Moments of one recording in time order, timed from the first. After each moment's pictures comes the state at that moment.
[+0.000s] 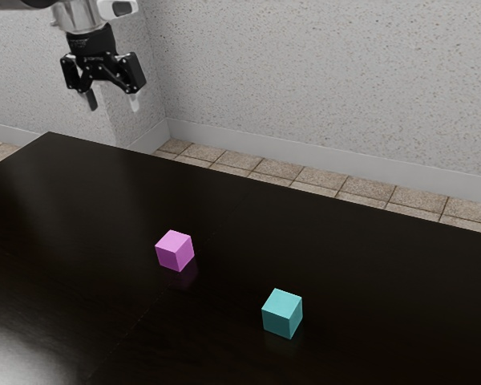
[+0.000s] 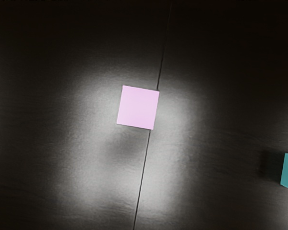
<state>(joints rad) 0.09 0.04 -0.03 -1.41 -0.04 1.47 -0.11</state>
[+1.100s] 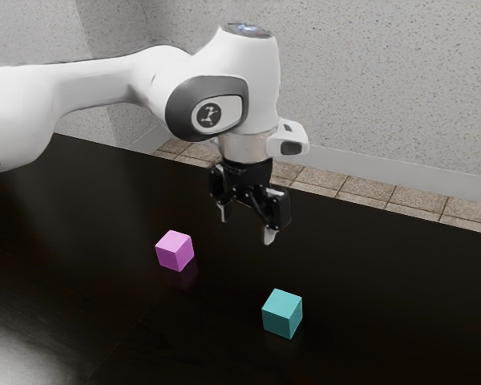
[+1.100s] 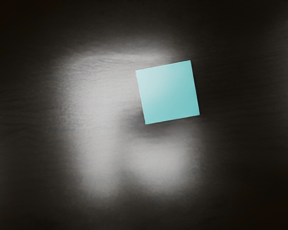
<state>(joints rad) -0.50 0.10 -0.01 -1.72 0.03 1.73 -0.33</state>
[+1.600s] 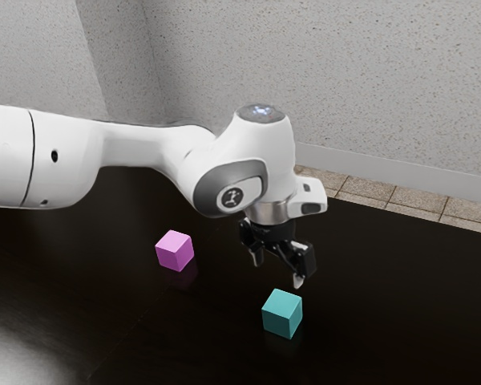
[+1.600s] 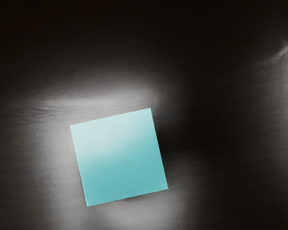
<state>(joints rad) -0.56 0.20 0.04 -1.89 0.01 2.12 -0.31</state>
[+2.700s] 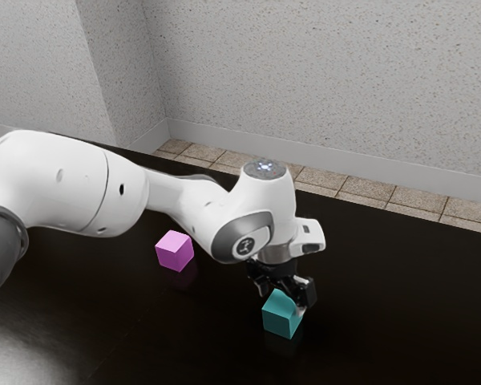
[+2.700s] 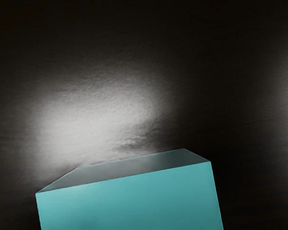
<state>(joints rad) -0.60 0.39 0.12 -1.94 -0.06 2.37 -0.26</state>
